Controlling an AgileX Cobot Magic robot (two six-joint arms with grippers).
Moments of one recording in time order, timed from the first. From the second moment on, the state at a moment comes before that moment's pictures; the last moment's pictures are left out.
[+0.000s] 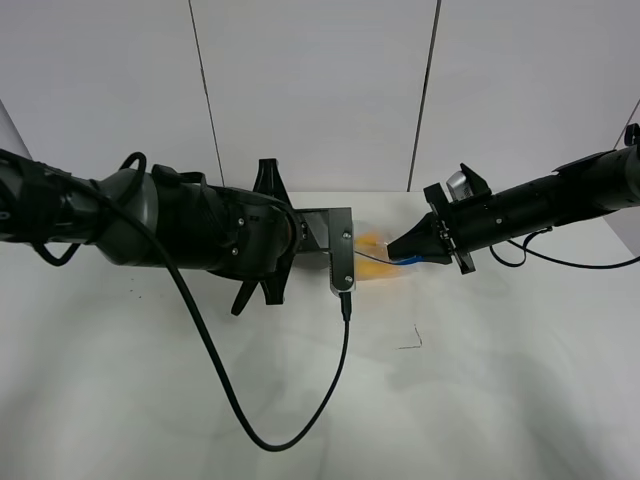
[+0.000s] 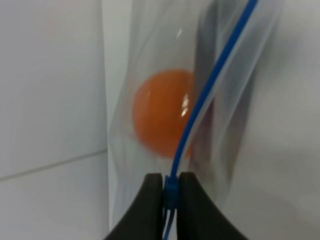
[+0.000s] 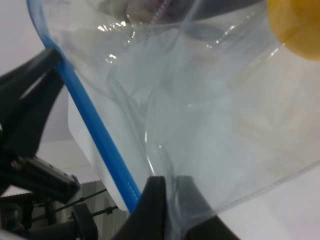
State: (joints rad) left arm -0.83 1.90 -1.15 1.29 0.54 -0.24; right arm 0.00 2.04 -1.20 1.24 1.17 -0.80
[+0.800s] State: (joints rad) left arm -0.65 1.90 -1.15 1.28 0.54 -0.24; right arm 0.00 2.04 -1.20 1.24 1.17 -0.79
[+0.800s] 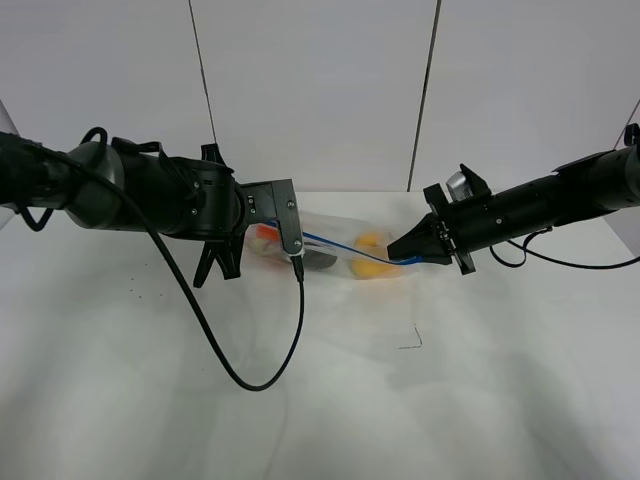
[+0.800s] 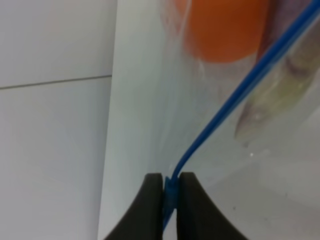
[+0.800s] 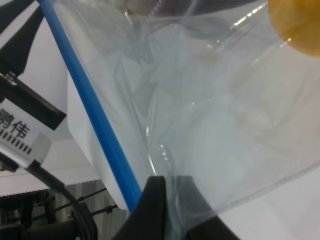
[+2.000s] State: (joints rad) left arm -0.55 1.90 -1.13 1.25 0.60 -0.25; right arm 0.00 2.04 -1.20 1.20 1.18 -0.80
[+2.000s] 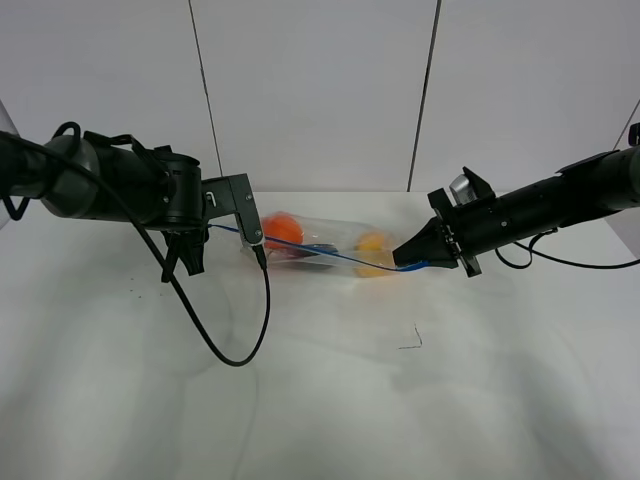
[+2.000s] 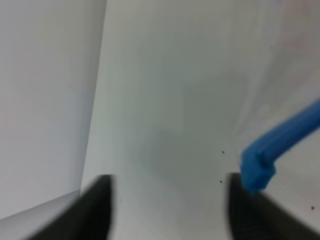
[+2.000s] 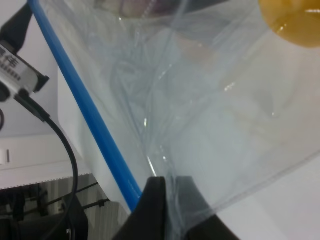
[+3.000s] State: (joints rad) left arm -0.55 1.84 -1.13 1.22 0.53 -0.32; right arm 0.00 2.04 -1.20 1.21 1.18 -0.81
